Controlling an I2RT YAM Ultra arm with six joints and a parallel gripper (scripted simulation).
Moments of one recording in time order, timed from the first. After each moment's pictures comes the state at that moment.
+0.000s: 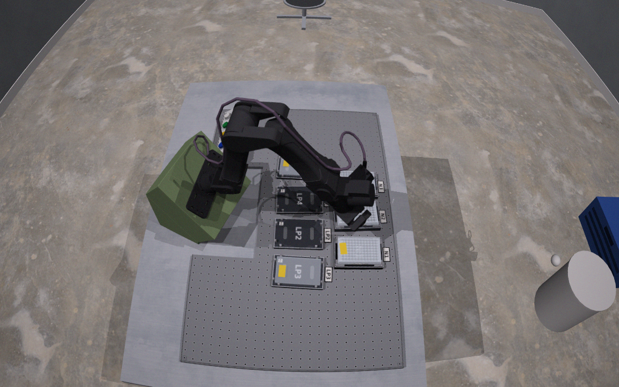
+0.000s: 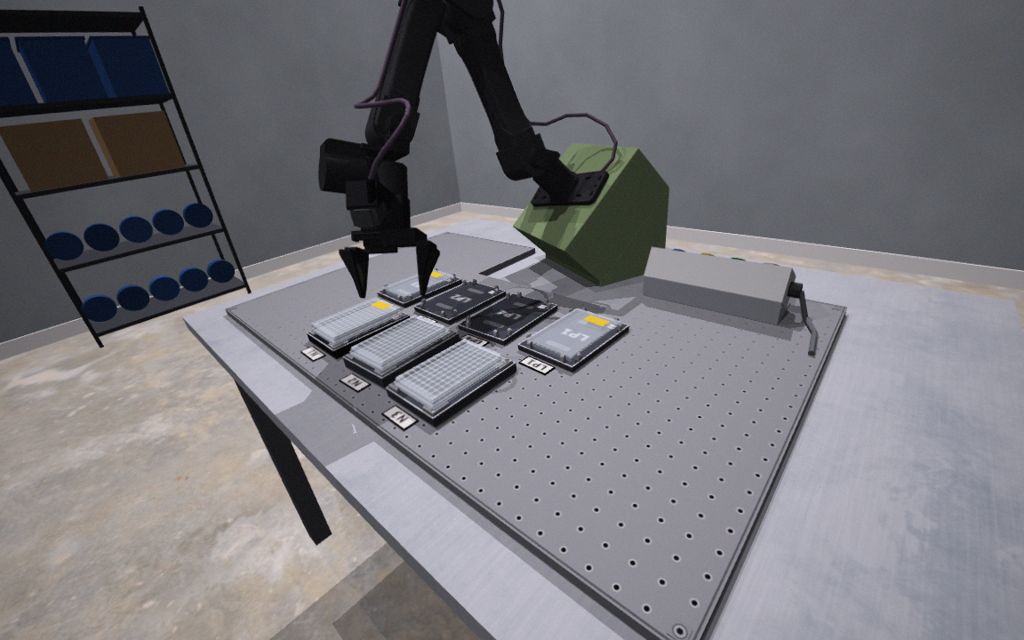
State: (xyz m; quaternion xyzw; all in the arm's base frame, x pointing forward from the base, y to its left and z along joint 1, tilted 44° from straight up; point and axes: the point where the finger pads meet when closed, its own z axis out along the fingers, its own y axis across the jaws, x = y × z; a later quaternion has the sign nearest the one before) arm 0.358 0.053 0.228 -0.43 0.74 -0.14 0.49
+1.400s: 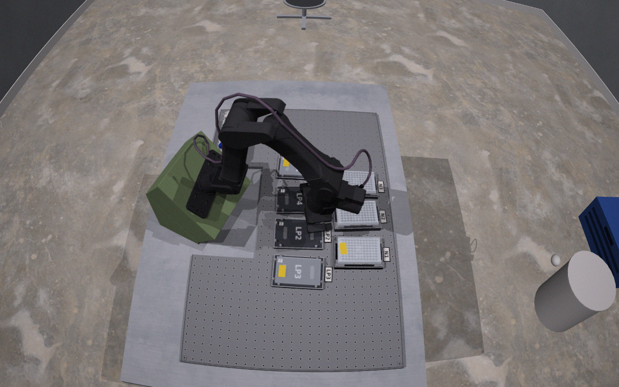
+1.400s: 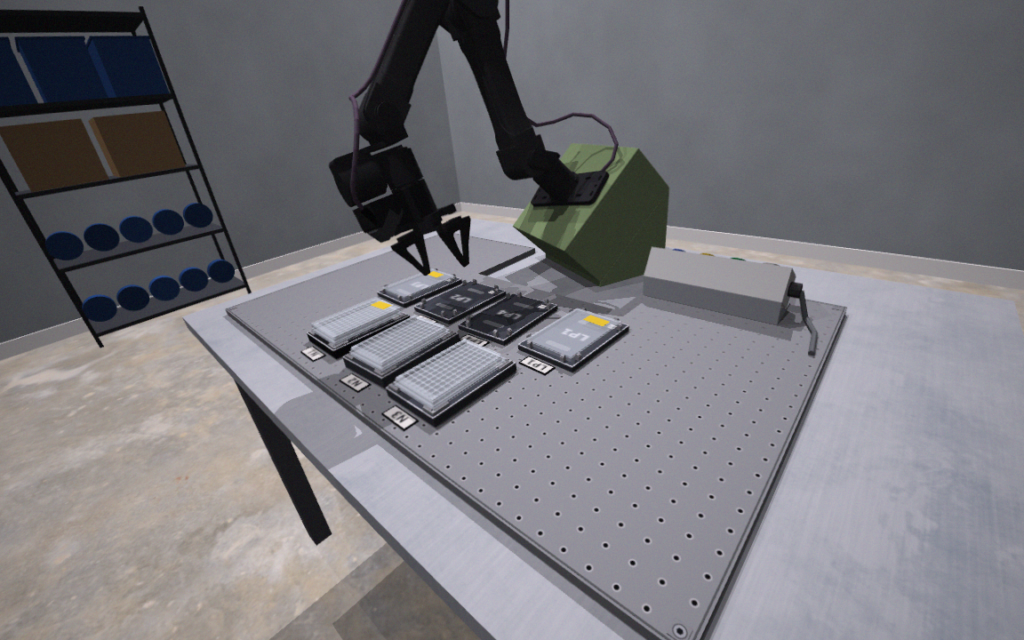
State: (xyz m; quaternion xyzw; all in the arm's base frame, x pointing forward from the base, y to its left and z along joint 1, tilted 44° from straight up) arm 0.274 0.018 0.160 -0.22 0.93 -0.03 0.29
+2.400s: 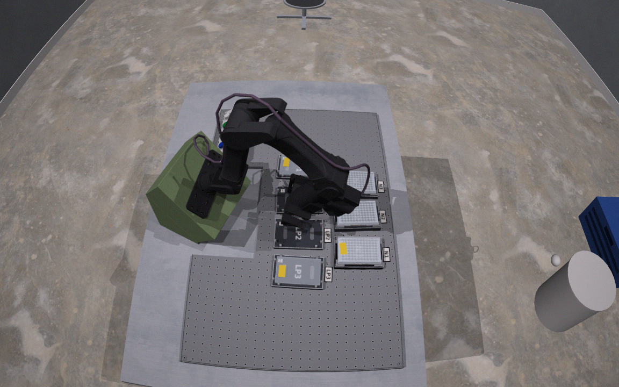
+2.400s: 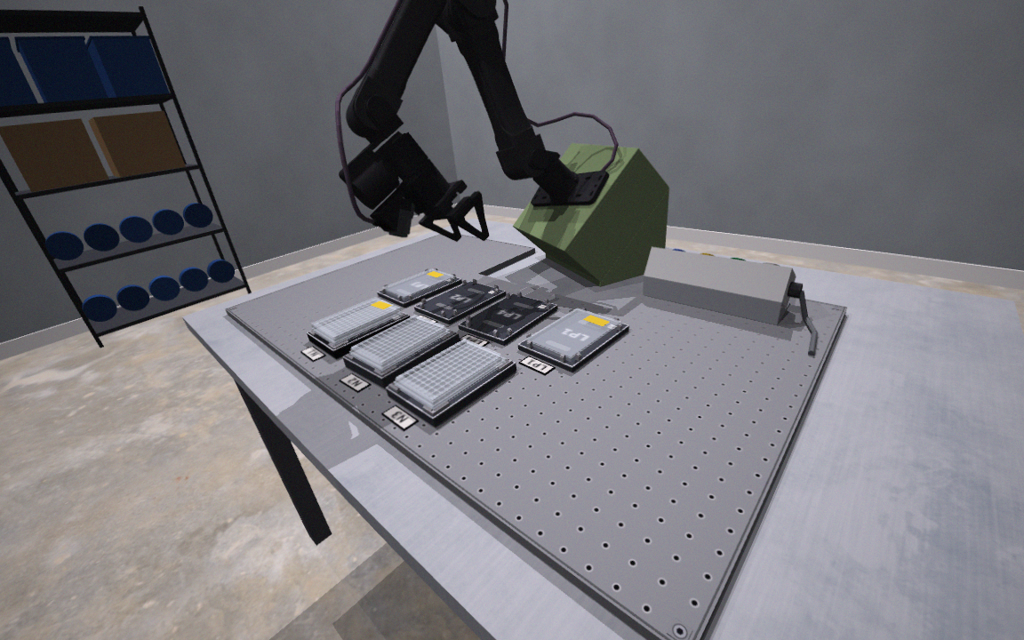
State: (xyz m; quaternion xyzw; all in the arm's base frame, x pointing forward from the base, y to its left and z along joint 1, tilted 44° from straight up) arm 0.200 0.003 0.141 -0.04 0.99 -0.01 0.12
